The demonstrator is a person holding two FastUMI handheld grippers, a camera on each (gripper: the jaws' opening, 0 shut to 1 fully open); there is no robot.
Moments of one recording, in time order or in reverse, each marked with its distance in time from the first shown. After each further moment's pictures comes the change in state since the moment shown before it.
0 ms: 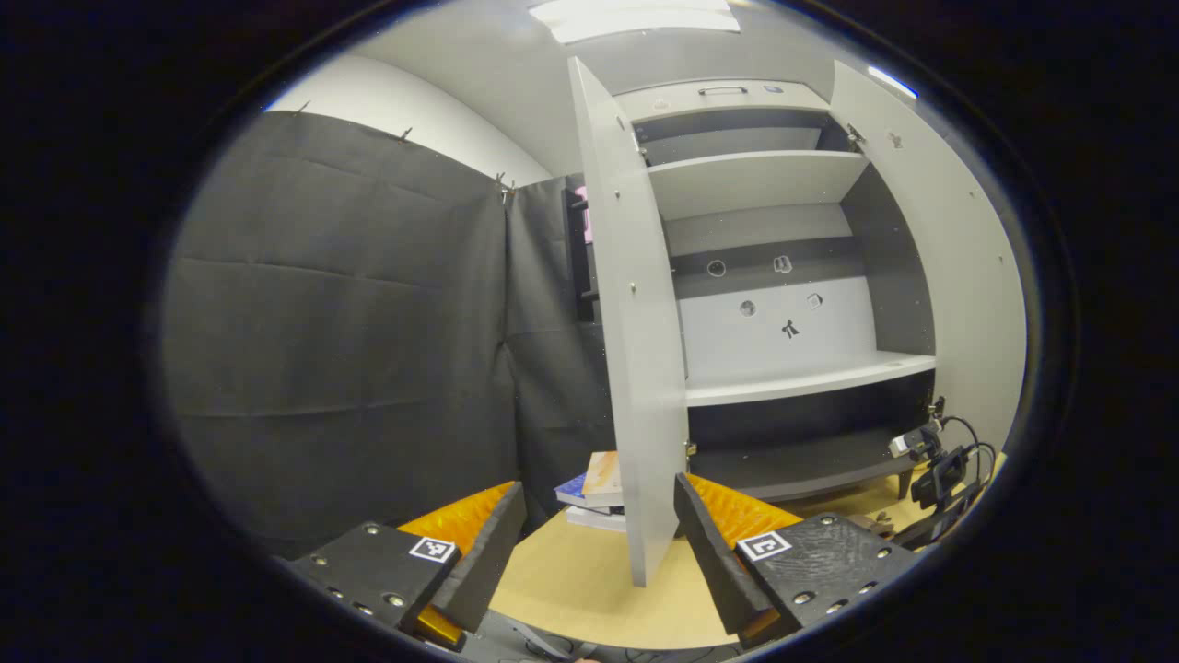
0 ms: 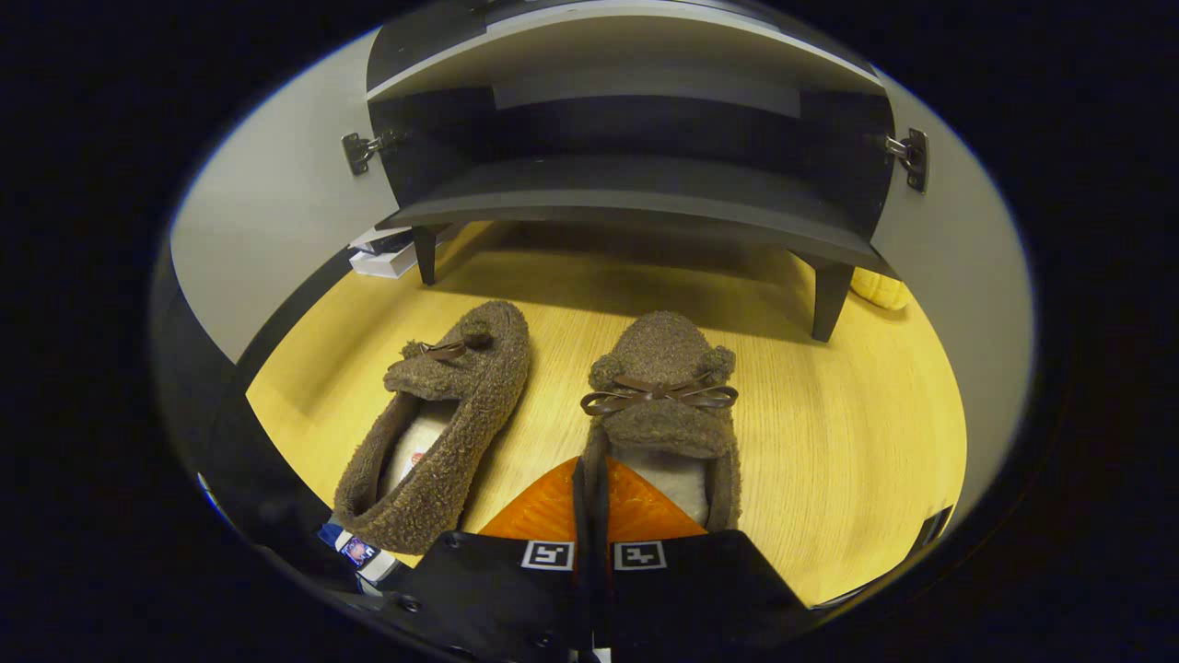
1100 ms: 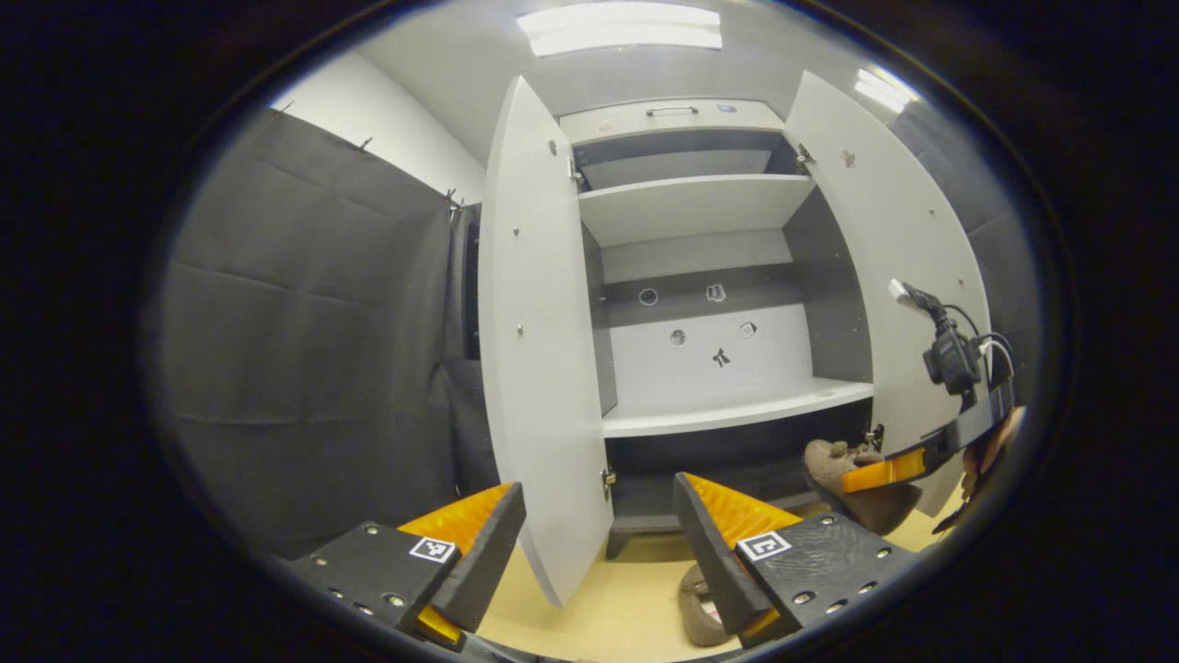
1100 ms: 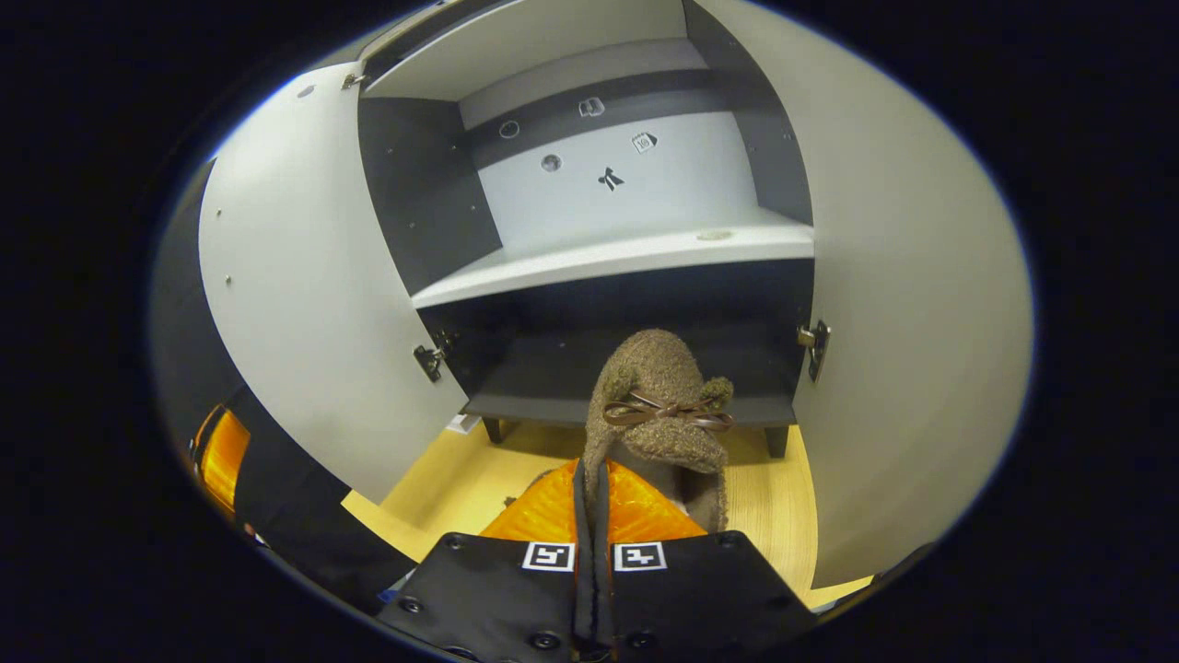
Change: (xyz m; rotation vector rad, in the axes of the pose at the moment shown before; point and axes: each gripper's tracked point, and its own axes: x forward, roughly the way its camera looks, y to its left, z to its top) left arm 0.000 -0.079 0.032 -0.015 -0.085 -0.168; right arm -0.150 0.000 0.149 0.101 -0.360 0.125
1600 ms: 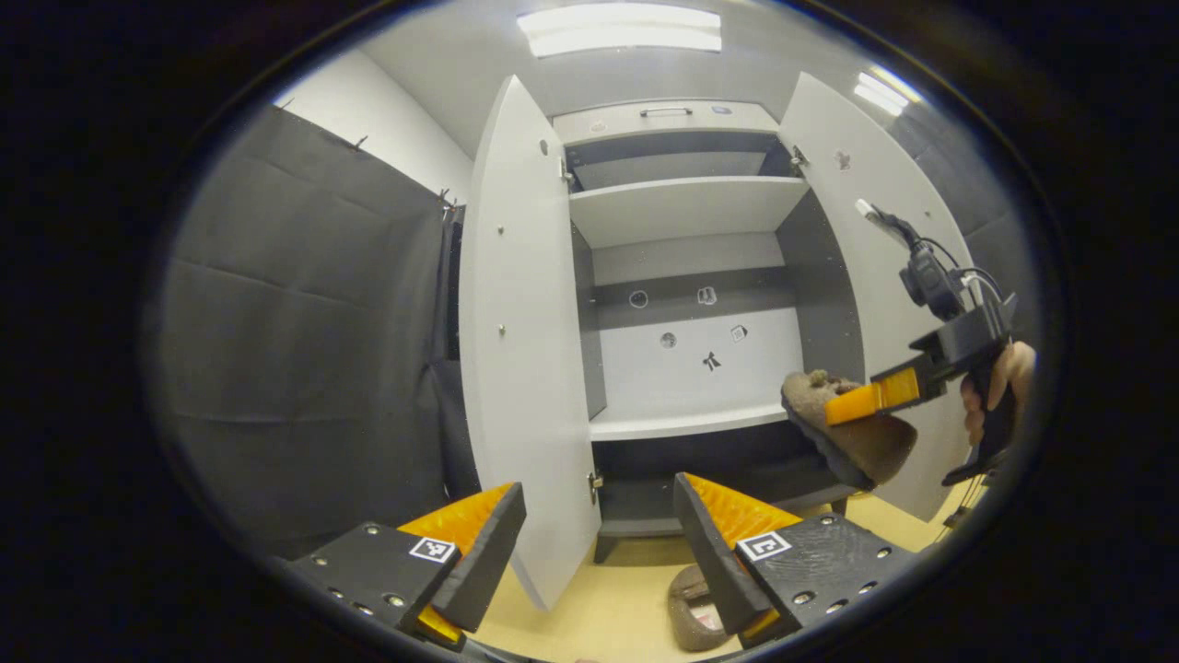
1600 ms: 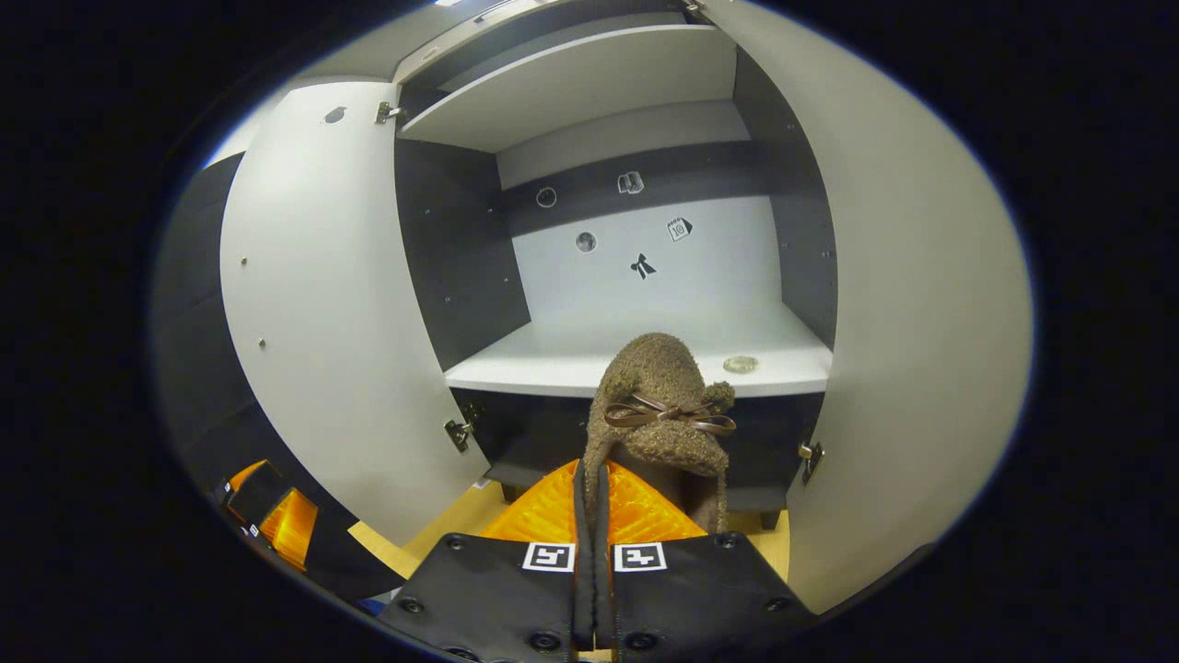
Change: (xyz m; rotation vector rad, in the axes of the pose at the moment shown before) left arm 0.008 -0.009 -0.003 -0.015 -0.005 -0.023; right arm -0.014 0.021 0.095 -0.080 -0.172 0.031
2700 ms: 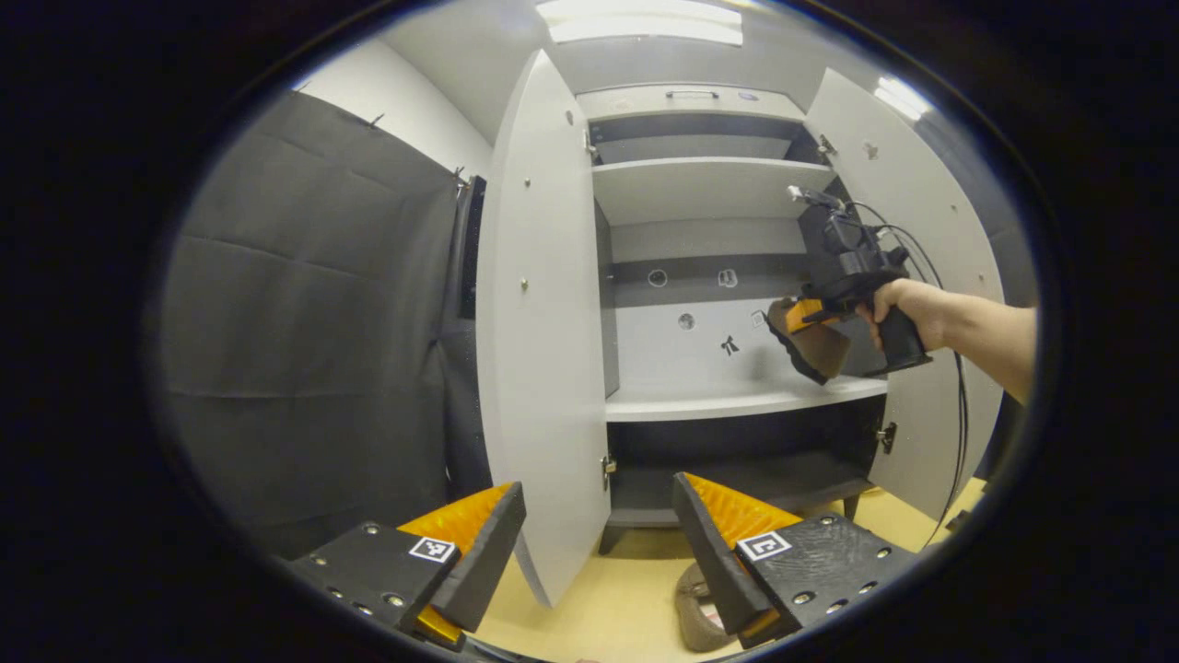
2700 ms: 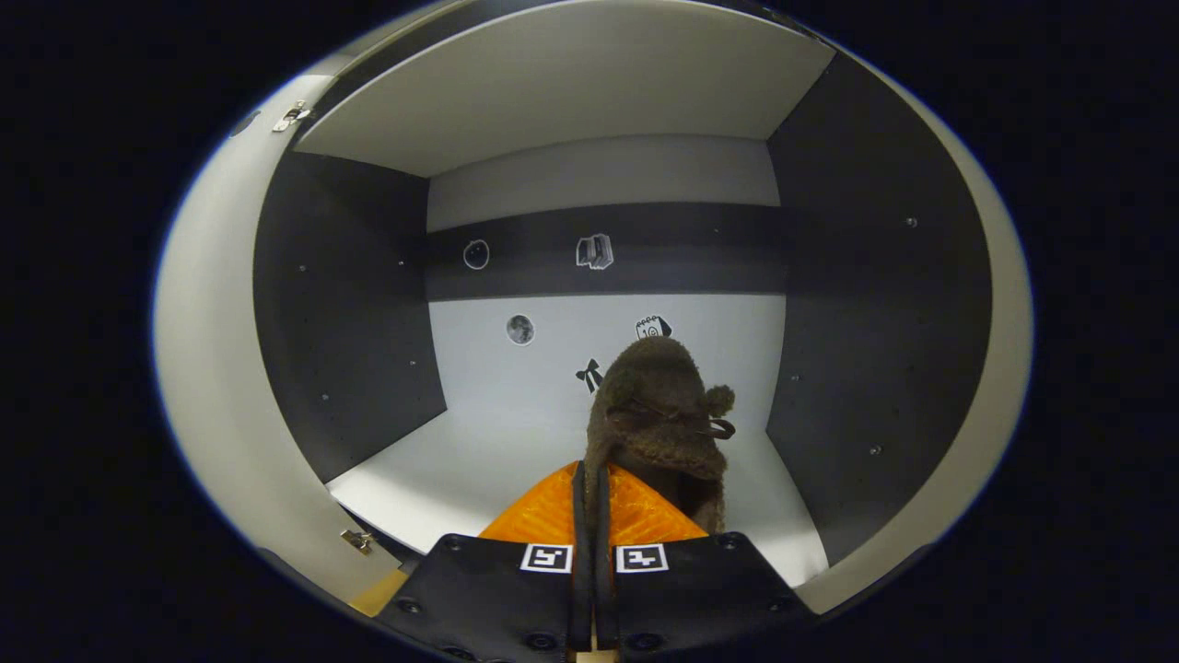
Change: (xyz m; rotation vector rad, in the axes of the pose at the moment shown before) left arm 0.021 0.022 -0.028 -0.037 0.053 0.031; right arm 0.150 -0.061 0.132 -0.094 -0.074 -0.186
